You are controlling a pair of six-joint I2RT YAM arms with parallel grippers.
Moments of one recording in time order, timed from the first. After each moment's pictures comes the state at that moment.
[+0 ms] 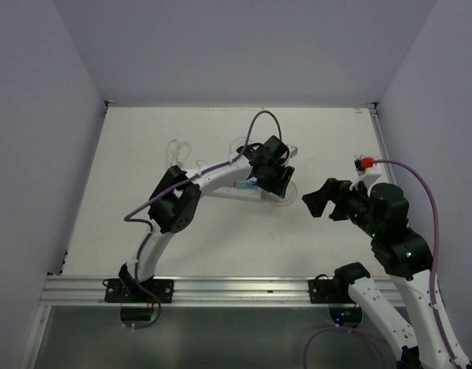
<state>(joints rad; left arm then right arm) -0.82 2.25 1.87 -0.64 0.16 -0.34 0.31 0.56 0.93 -0.77 -0.14 0.43</state>
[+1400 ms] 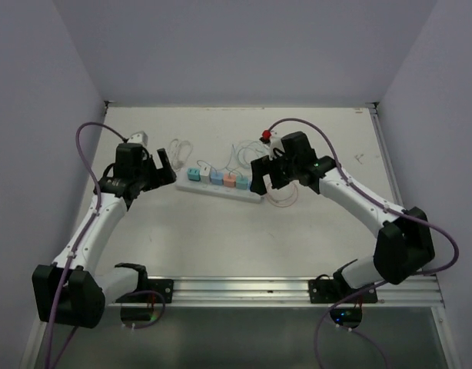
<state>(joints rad) -0.16 1.15 0.94 -0.52 0.01 -0.41 0.52 1.40 1.10 -0.47 -0.28 0.17</state>
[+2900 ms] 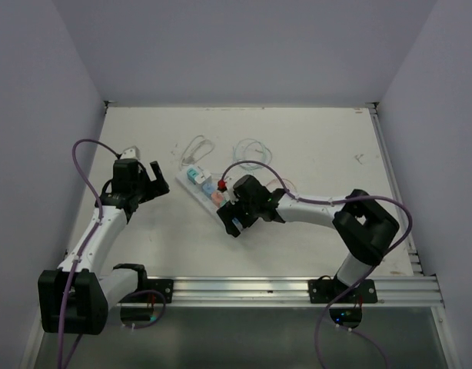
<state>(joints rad) -0.03 1.07 0.67 -0.37 -0.02 -0.41 0.87 1.71 0.96 -0.20 -0.14 0.12</state>
